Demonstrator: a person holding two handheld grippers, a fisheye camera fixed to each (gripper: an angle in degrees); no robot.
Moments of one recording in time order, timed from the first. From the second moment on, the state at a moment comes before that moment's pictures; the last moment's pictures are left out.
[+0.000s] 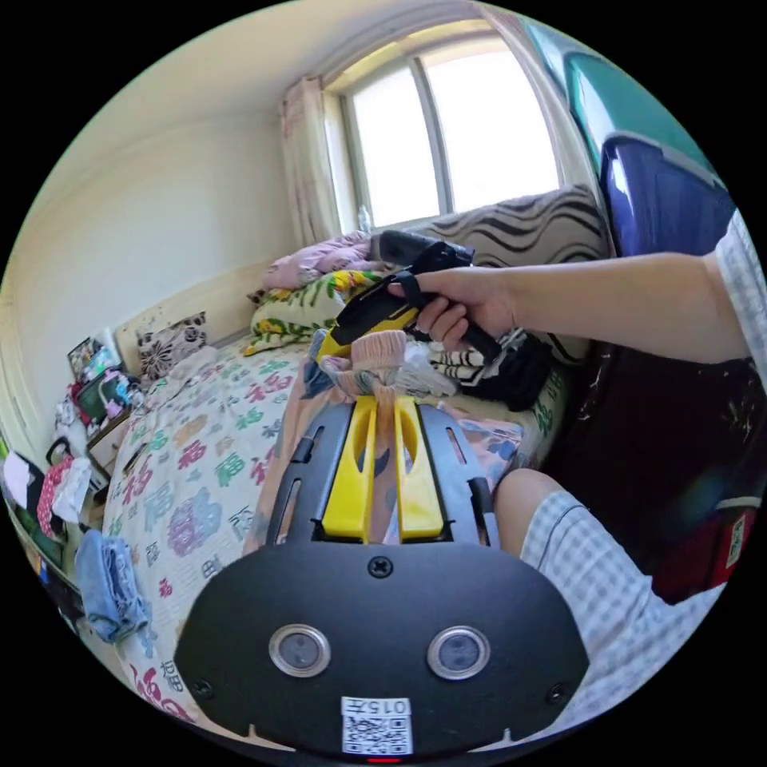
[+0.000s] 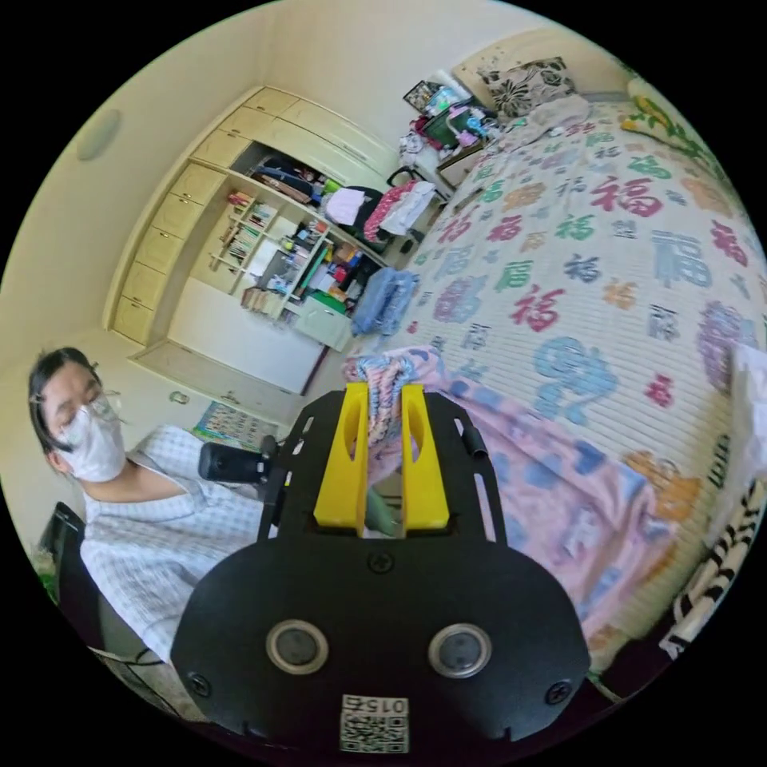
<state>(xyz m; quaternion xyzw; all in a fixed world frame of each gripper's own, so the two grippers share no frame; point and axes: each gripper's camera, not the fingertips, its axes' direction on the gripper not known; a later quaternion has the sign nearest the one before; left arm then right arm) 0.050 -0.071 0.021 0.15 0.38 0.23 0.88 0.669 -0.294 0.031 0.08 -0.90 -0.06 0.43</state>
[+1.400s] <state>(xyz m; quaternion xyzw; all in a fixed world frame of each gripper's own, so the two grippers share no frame) 0.139 -0.234 0.297 -0.10 0.44 0.18 0.88 1.005 -0.029 0.461 -0.11 -0.78 0.33 0.52</state>
